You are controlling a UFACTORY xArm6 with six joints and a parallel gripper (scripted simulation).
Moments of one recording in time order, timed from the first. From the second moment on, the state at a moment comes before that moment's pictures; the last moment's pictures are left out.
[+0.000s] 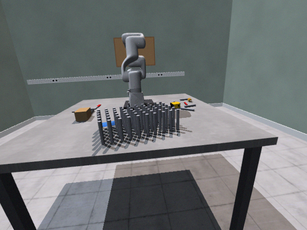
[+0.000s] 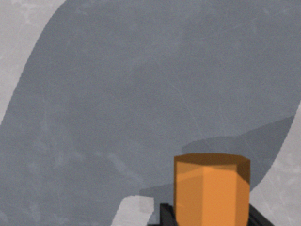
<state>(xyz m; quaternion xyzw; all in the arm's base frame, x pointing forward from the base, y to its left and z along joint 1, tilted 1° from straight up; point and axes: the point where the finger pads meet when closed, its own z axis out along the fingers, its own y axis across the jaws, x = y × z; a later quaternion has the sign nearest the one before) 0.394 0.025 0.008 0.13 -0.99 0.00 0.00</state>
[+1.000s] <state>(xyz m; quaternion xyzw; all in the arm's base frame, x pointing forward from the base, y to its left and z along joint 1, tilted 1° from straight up) 0.370 0.016 0.008 0.13 -0.99 0.00 0.00</state>
